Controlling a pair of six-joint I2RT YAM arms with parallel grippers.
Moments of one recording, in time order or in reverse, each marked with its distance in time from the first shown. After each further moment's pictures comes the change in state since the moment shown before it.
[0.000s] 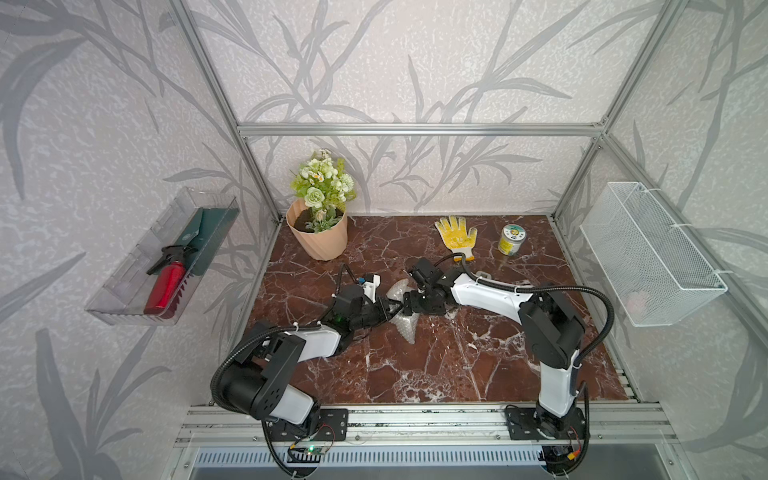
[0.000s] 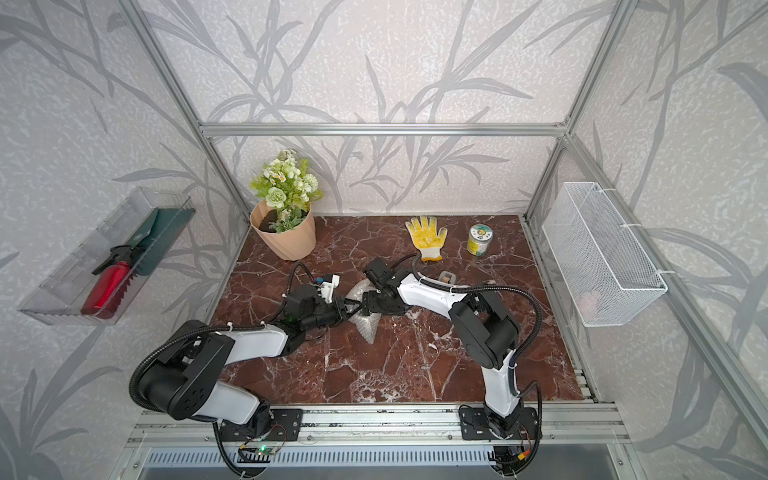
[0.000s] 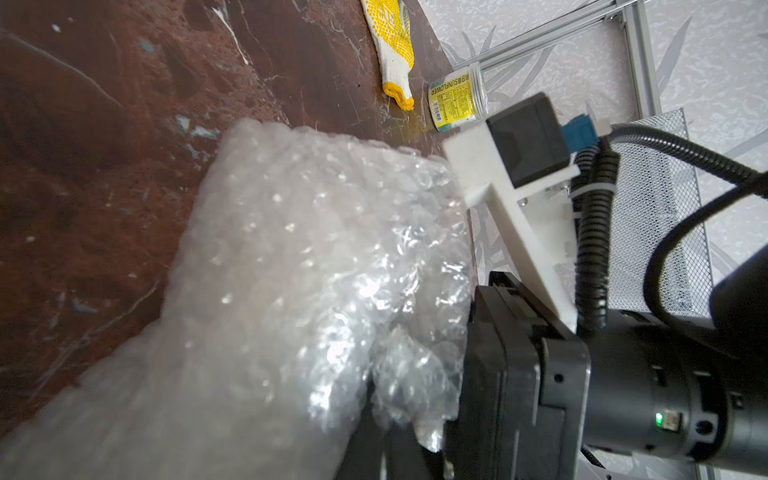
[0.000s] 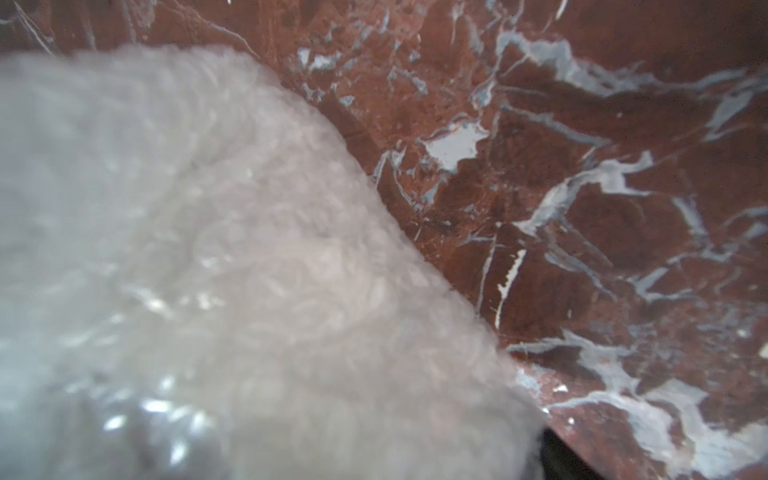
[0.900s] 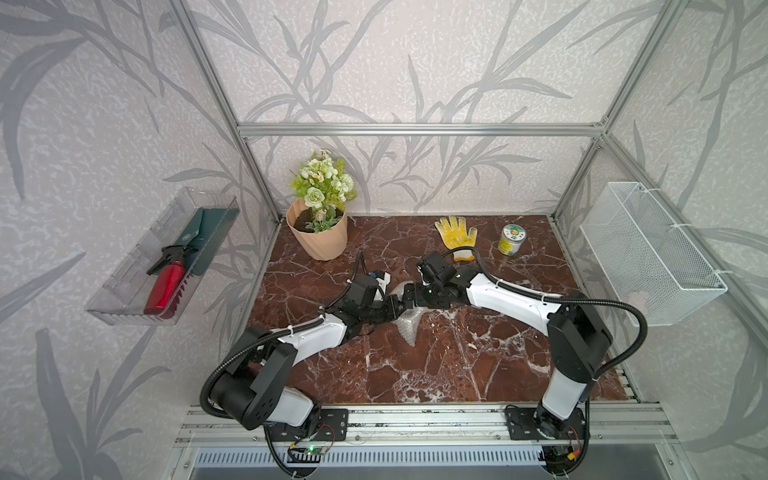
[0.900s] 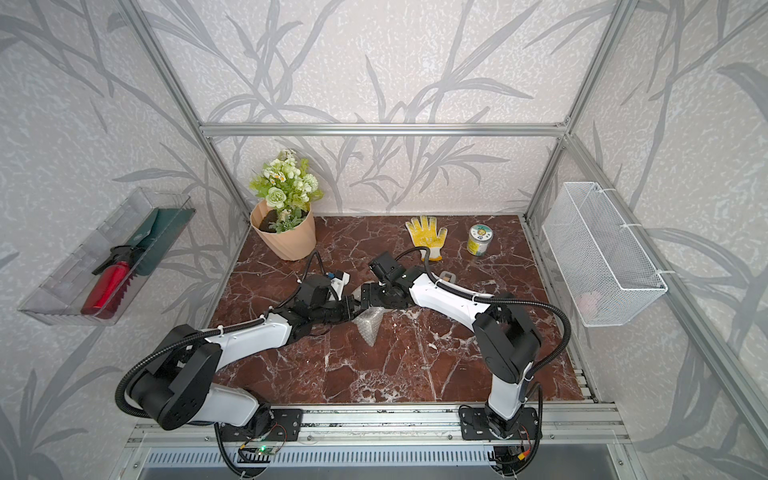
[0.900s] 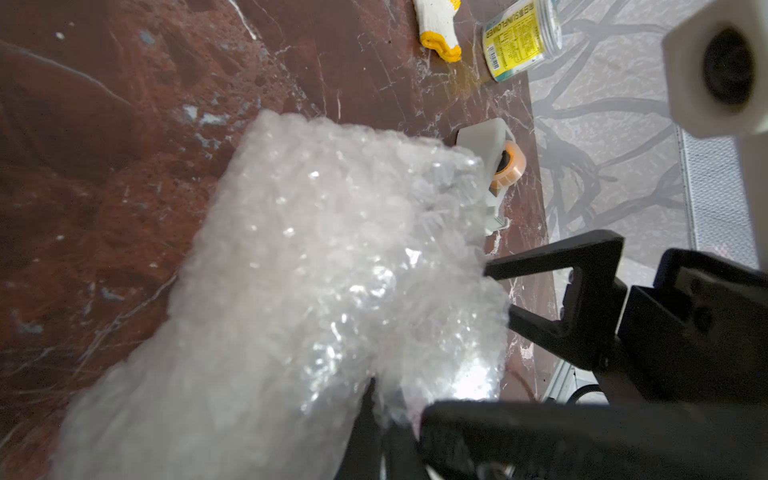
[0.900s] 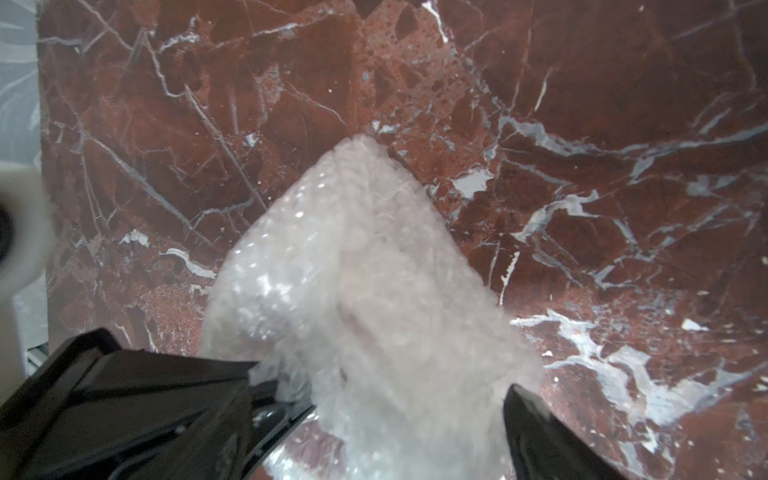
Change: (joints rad) left arm -0.074 -0.035 0.165 -0.402 -0.122 0.174; right arm -0.026 -0.127 -0.039 0.041 -0.013 0.015
